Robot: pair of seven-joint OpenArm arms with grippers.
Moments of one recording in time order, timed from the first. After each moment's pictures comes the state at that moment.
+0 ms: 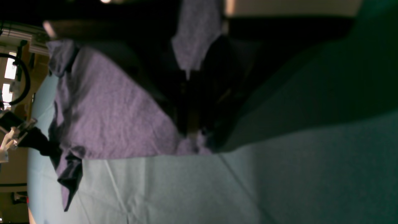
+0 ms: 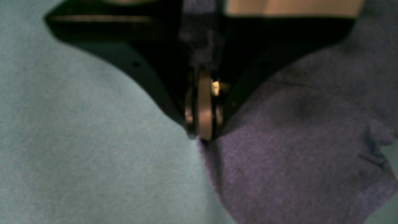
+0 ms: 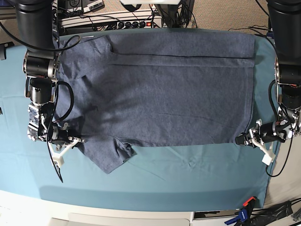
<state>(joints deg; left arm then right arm) -44.2 -28.0 14.2 14.6 -67.2 -40.5 50.8 41.0 23.0 1.3 29.8 22.0 26.5 -41.3</state>
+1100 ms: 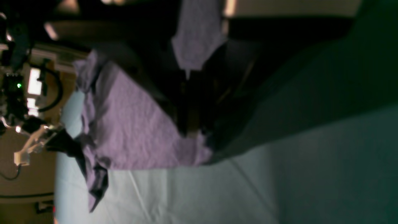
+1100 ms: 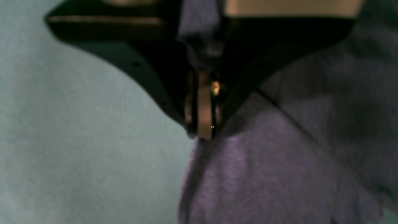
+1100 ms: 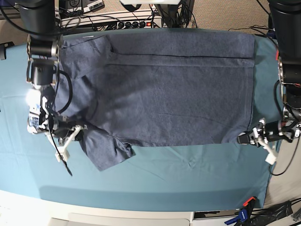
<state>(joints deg) -44.2 -30.6 14.2 14.6 -77.5 -43.0 60.9 28.3 24.8 1.1 54.0 21.1 31.1 -46.2</state>
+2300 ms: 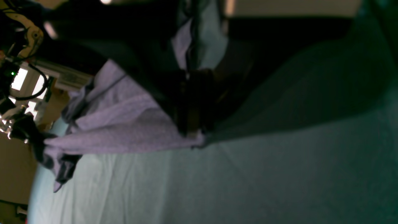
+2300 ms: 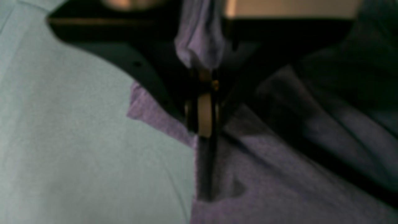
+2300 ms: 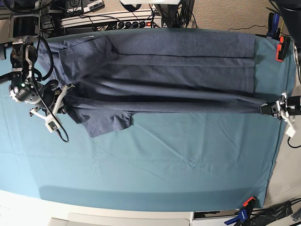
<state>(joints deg) -35.9 -39.9 14.2 15.3 -83.5 -43.3 72.1 -0.2 37.7 7.7 94.7 30.2 32.0 -54.4</state>
